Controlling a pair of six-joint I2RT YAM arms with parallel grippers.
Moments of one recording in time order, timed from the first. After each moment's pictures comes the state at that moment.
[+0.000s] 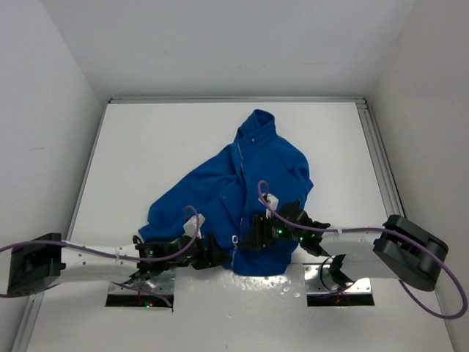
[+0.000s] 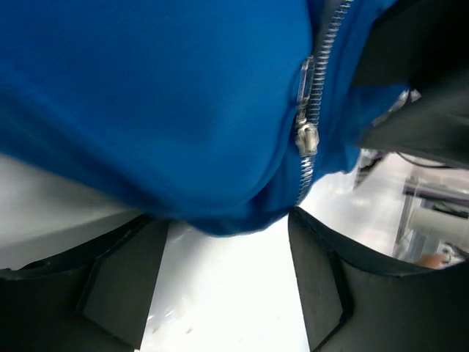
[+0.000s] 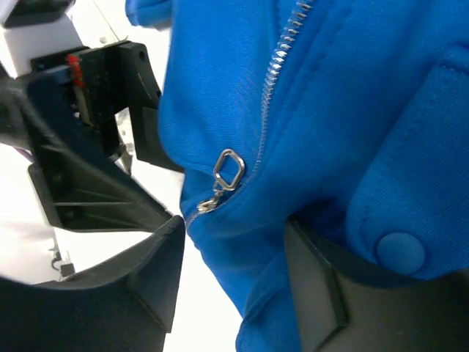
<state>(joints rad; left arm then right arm) -1.28 0.84 0.05 0.15 -0.17 -1.30 0.91 1.25 0.16 0.58 -0.37 0.79</state>
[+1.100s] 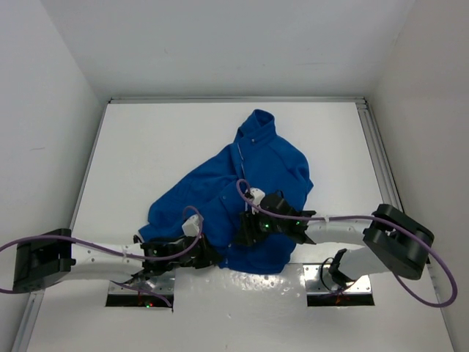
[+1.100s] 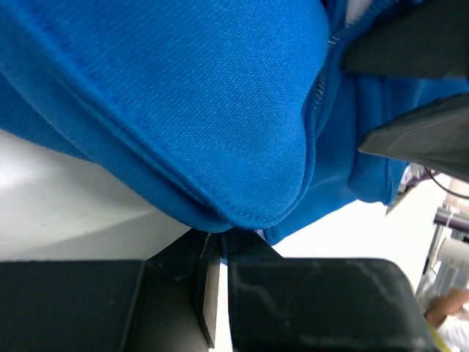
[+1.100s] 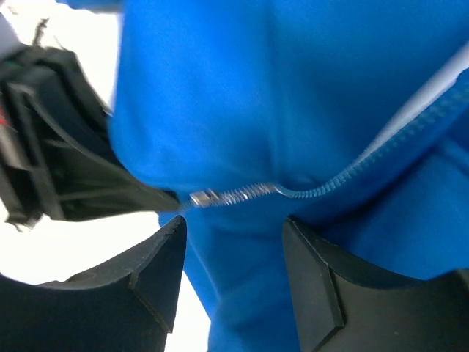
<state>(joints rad) -1.28 0.95 0.06 0.17 -0.24 -1.31 0.94 1.39 0.42 0.27 -0.29 0.59</state>
